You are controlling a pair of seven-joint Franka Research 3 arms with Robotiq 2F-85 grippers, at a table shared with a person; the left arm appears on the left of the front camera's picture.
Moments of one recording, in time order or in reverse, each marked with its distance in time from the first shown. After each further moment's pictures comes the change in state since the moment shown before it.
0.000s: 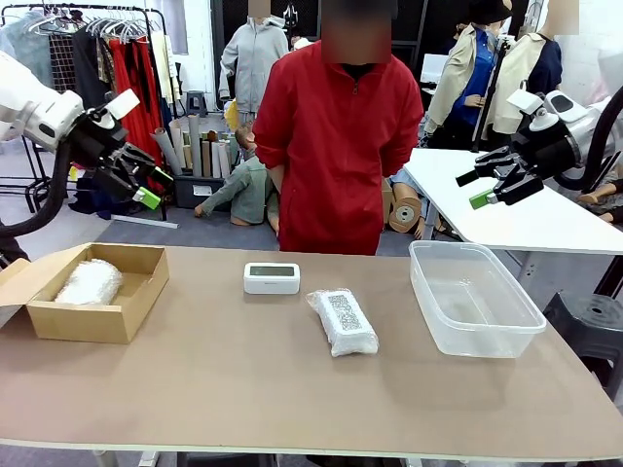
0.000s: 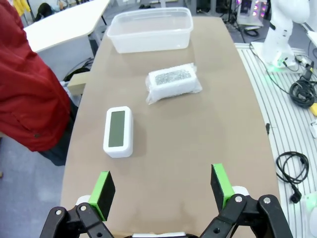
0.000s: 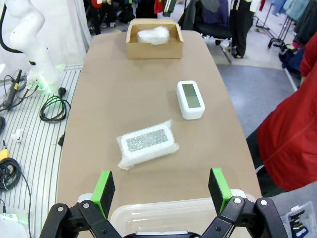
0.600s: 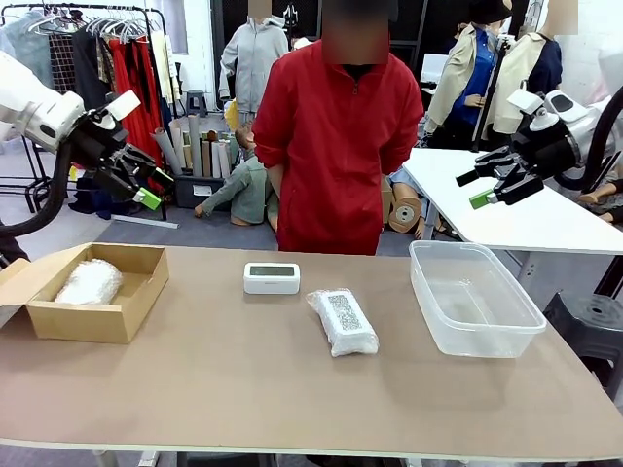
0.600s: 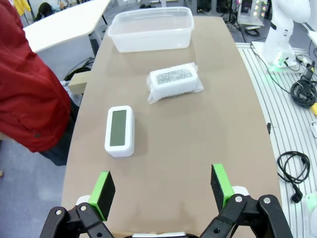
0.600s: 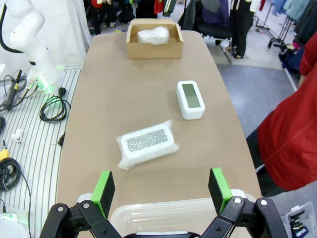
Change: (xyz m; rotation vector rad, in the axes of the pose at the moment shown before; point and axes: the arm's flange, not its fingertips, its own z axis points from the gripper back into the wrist) left arm 0.000 0.001 0.001 0.009 0.004 0.000; right arm 0.000 0.000 0.000 0.000 0.000 0.000
